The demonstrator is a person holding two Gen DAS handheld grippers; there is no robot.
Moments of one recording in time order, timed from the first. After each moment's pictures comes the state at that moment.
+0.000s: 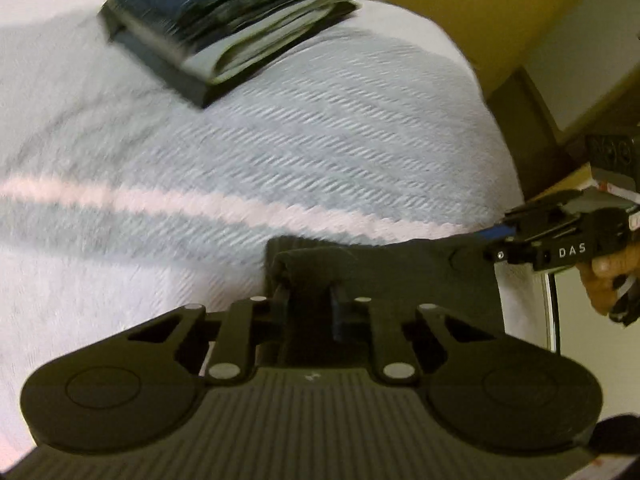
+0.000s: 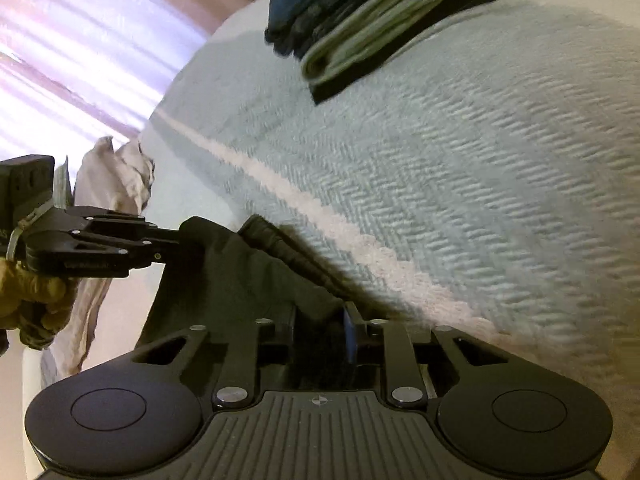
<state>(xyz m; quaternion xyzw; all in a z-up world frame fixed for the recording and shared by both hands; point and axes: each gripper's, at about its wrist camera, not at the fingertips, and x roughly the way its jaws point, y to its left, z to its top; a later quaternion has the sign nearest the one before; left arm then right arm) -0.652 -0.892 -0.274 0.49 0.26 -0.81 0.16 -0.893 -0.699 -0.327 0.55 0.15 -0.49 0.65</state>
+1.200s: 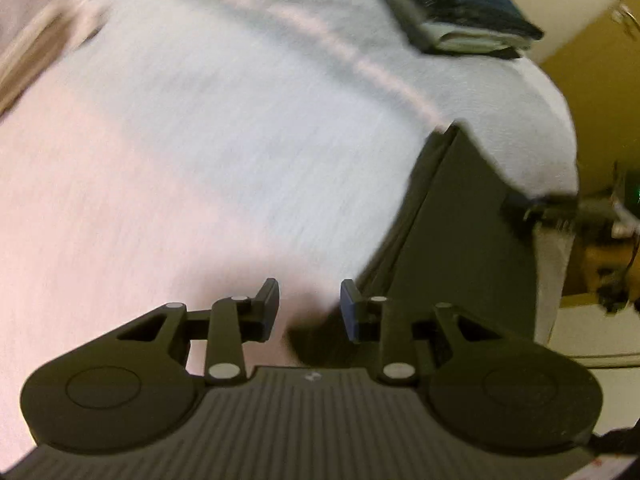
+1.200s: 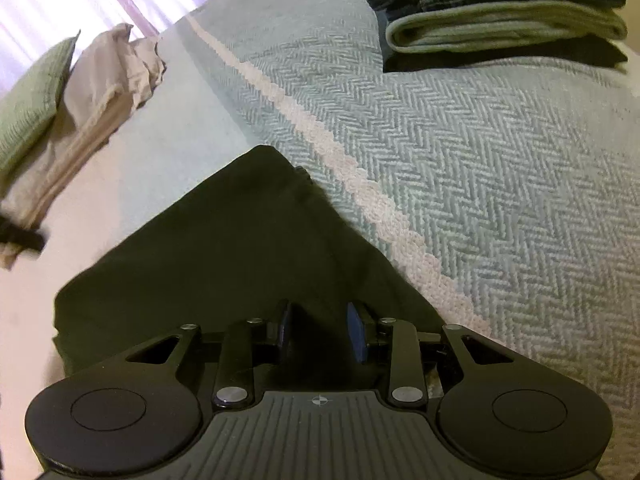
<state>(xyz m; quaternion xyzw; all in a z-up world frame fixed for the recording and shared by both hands) -0.409 -0.800 -0.253 0.44 0.43 -0.69 0.37 -0.820 -0.712 -0.347 0.44 0.31 -0.48 0.69</state>
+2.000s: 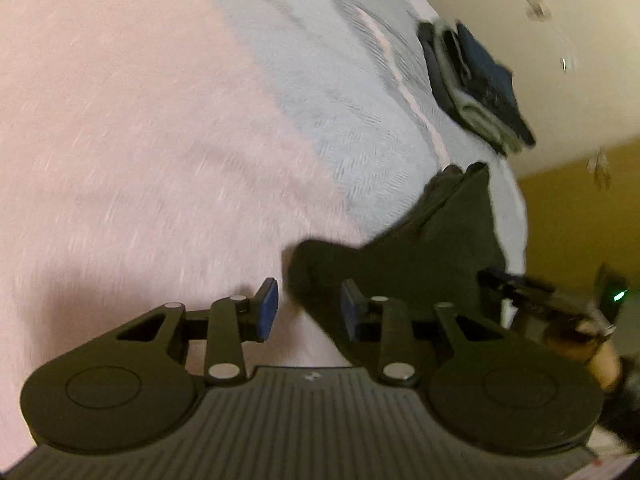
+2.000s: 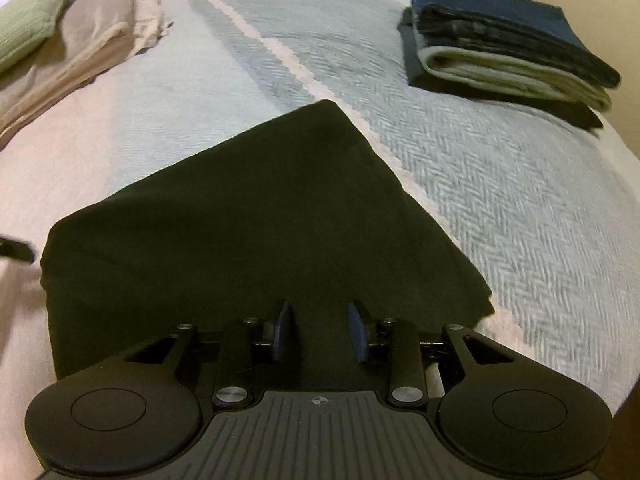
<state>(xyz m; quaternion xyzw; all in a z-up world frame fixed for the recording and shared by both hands) -0.322 -0.738 -0.347 0.22 0.59 -0.68 0.37 -0.738 -0.662 -0.342 0.34 0.40 -0.54 0.66</state>
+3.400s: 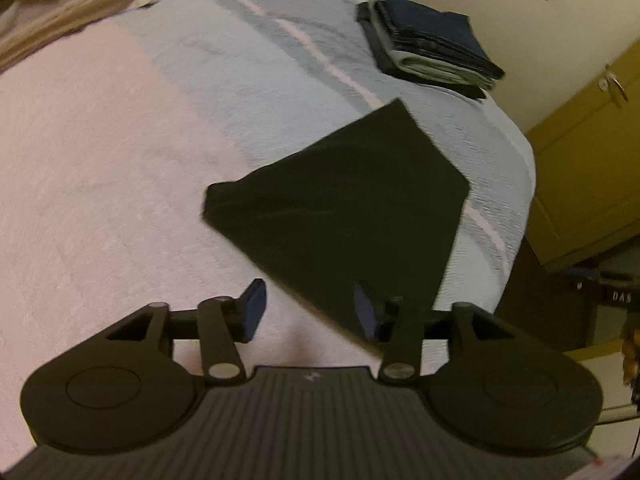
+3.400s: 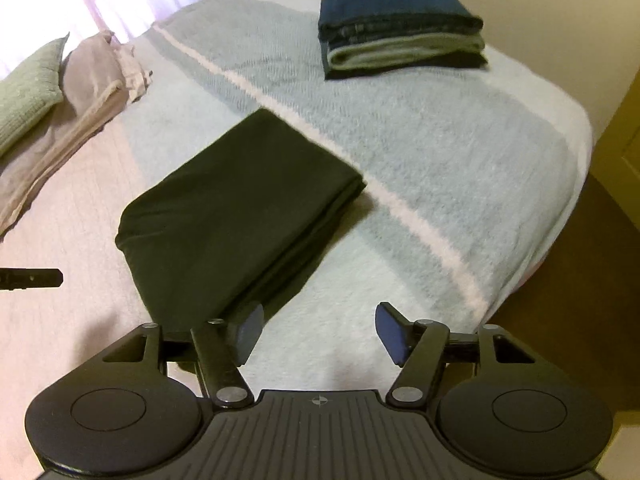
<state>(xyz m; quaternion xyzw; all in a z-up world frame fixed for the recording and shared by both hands) -0.424 -0.616 -0.209 0.33 0.44 -0.72 0.42 -0.811 -0.517 -0.210 0.41 0.33 -0.57 0.63</state>
